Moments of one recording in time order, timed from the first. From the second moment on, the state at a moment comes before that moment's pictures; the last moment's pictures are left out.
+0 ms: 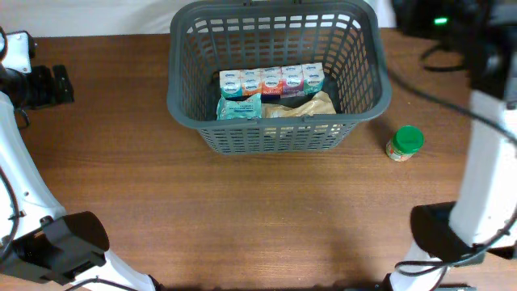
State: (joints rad) left arm 0.46 1.90 2.23 -1.41 0.07 0.22; right arm 0.13 1.92 2.75 -1.41 0.03 0.16
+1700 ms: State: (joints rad) left arm 0.46 1.90 2.23 -1.41 0.07 0.22; right arm -0.28 1.95 2.86 -1.55 0.15 0.17
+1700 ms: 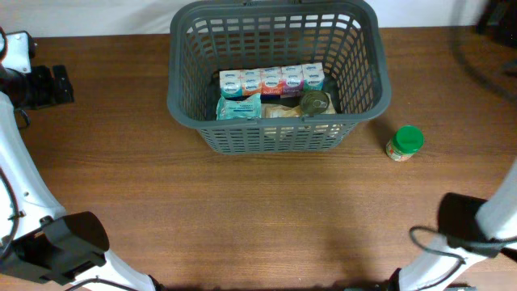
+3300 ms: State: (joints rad) left arm 0.46 1.90 2.23 -1.41 0.07 0.22; right arm -0.21 2.02 1.44 -0.86 0.07 0.33
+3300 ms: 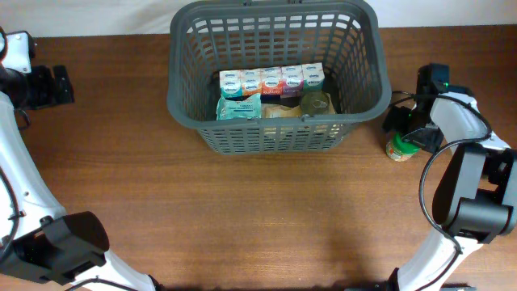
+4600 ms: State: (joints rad) left arm 0.46 1.90 2.23 -1.41 0.07 0.22; right arm -0.21 2.02 1.43 -0.88 0.04 0.36
